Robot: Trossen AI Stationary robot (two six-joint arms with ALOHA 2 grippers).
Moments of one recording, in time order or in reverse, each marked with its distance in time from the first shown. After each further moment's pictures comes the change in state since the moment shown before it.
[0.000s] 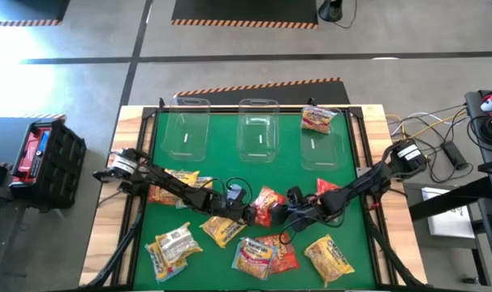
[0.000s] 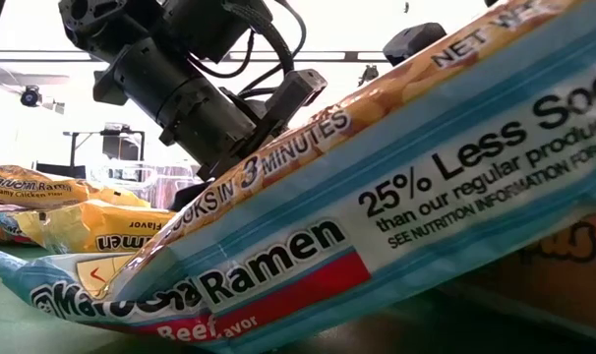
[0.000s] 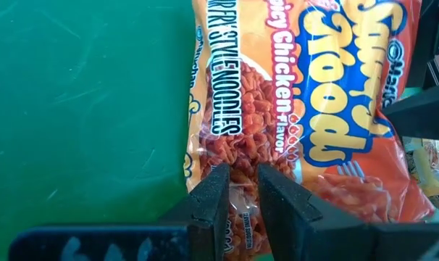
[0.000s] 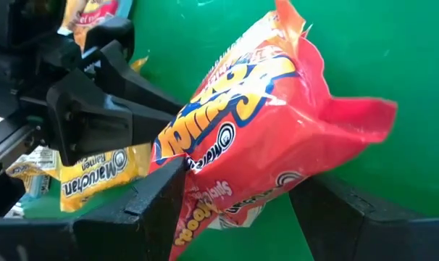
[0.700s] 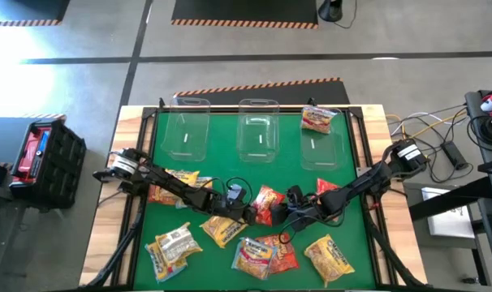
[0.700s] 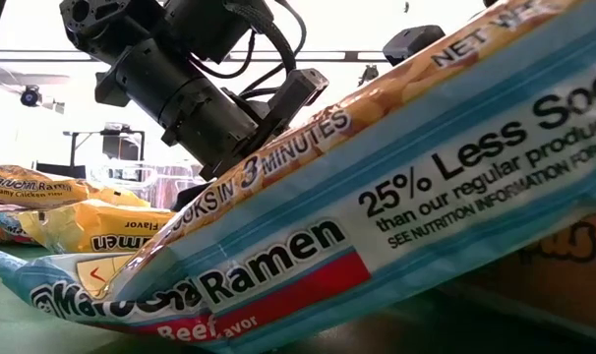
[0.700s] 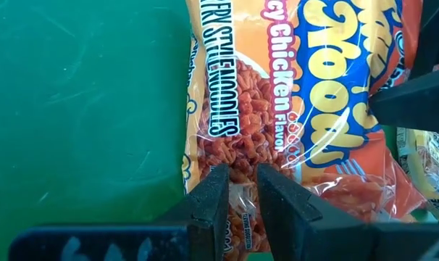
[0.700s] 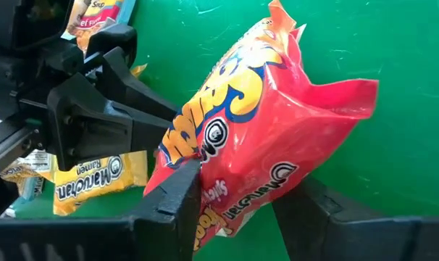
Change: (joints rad) left arm 0.000 0.001 -0.001 0.021 0.003 -0.012; right arm -0.002 -0.001 0.000 -0.007 0.011 -0.026
